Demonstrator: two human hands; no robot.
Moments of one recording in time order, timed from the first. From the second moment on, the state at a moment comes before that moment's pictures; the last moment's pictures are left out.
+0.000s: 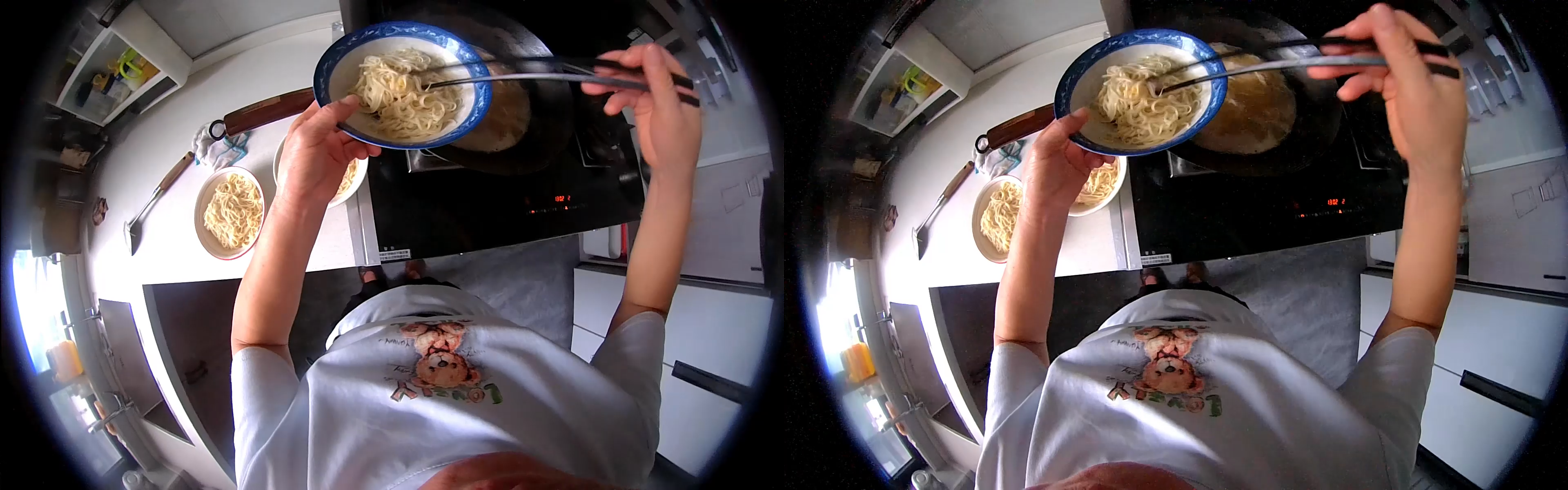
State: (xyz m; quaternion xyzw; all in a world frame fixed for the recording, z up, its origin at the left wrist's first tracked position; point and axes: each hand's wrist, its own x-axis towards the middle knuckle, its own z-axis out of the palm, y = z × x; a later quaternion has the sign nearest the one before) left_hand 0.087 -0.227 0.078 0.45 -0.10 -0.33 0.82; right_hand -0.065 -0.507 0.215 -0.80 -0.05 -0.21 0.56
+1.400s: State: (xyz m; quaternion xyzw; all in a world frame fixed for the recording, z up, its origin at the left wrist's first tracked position) left_hand 0.366 -0.117 -0.102 0.57 0.07 -0.39 0.72; right_hand -0.071 -0.554 0.104 -0.72 0.36 -0.23 0.55
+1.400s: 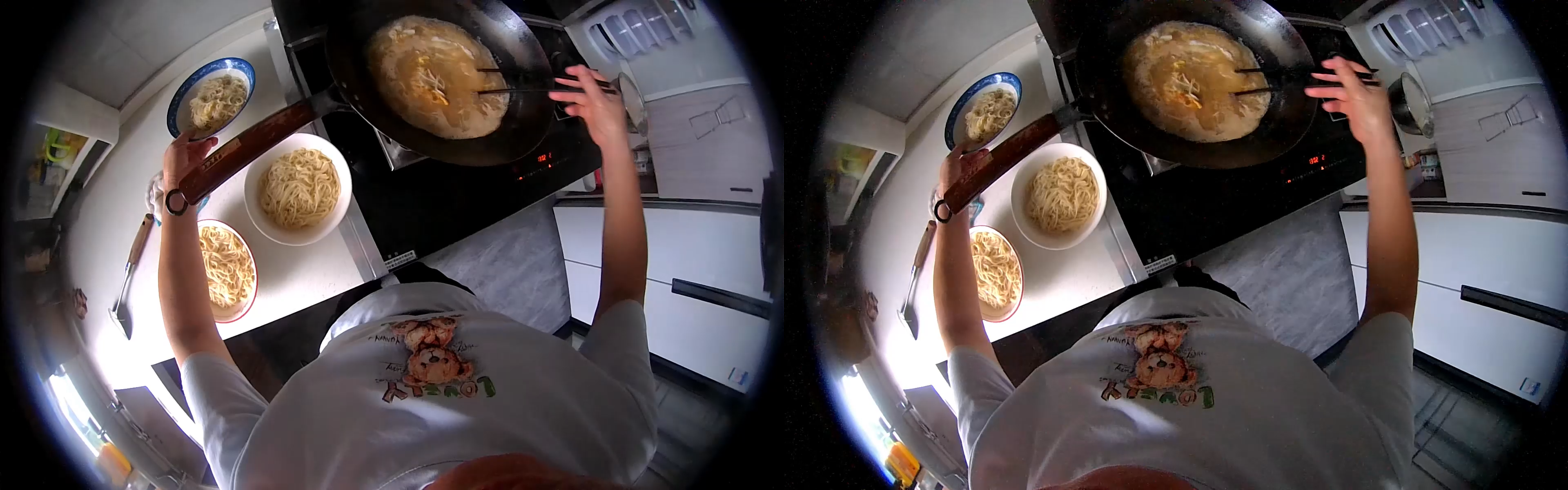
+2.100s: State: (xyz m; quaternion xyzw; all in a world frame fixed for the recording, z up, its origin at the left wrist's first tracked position) left_hand 0.348 -0.103 -0.161 0.84 -0.31 -0.03 0.44; right_hand 0.018 -0.537 0.076 -0.70 0.19 -0.24 0.64
